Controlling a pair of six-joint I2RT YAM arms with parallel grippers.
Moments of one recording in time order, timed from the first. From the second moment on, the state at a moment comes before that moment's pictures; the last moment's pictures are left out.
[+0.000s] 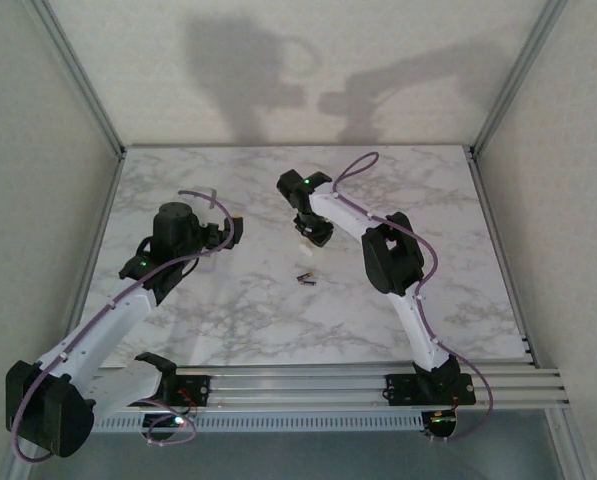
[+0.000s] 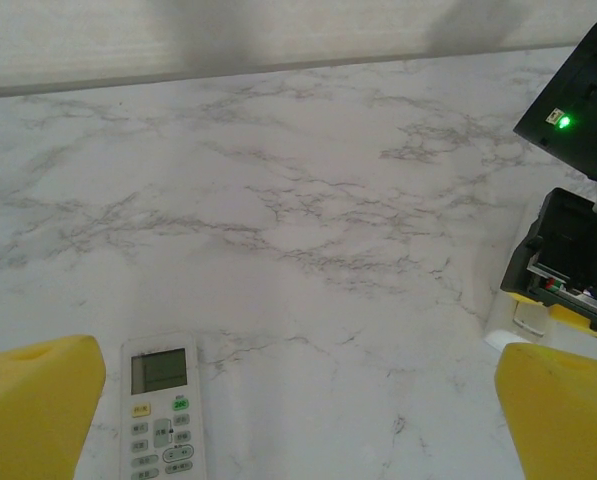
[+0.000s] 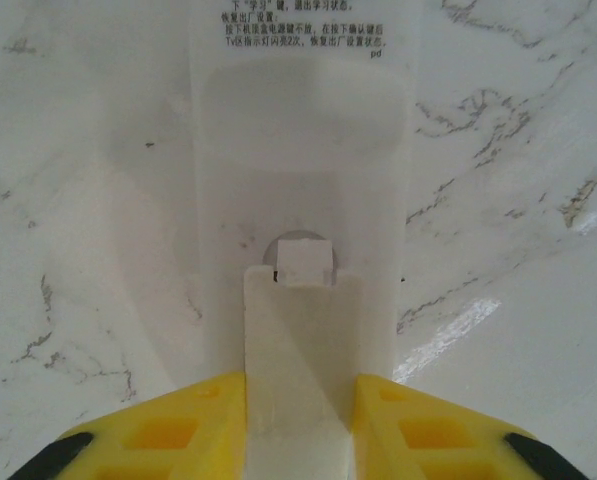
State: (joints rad) left arm -0.33 1.05 0.78 -0.19 -0.06 -0.13; right arm 0.68 2.34 2.02 -1.17 0.19 1.38
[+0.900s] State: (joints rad) left arm -0.34 1.15 0.80 -0.16 0.01 -0.46; right arm 0.55 2.02 1.79 -0.95 -0.03 0.78
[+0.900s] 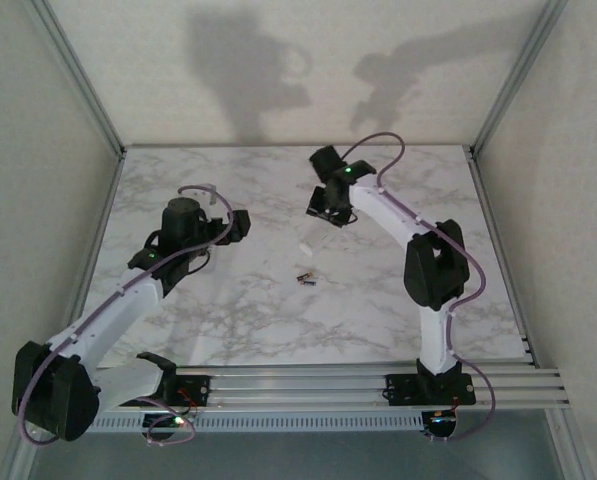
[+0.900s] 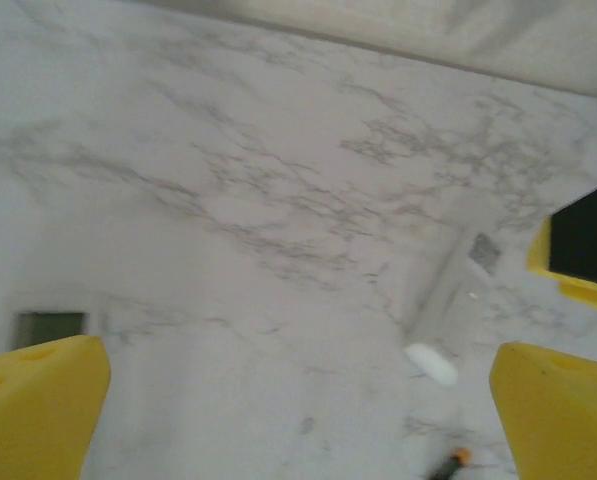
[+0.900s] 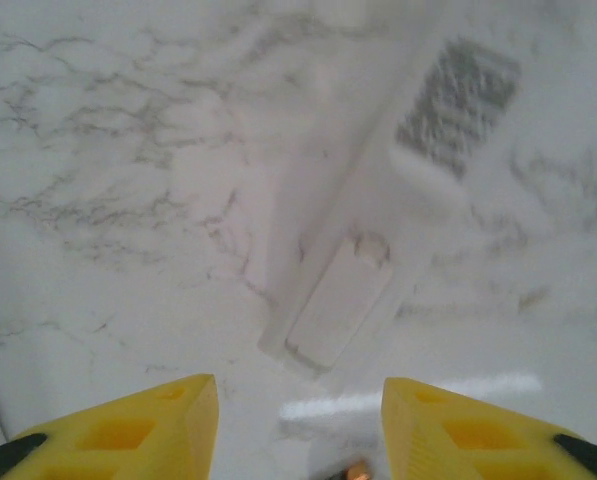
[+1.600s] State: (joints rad) left arm -0.55 1.54 0.83 0.08 0.02 -0.88; right arm 0.46 2.27 1.89 -0.96 -0.26 0.29
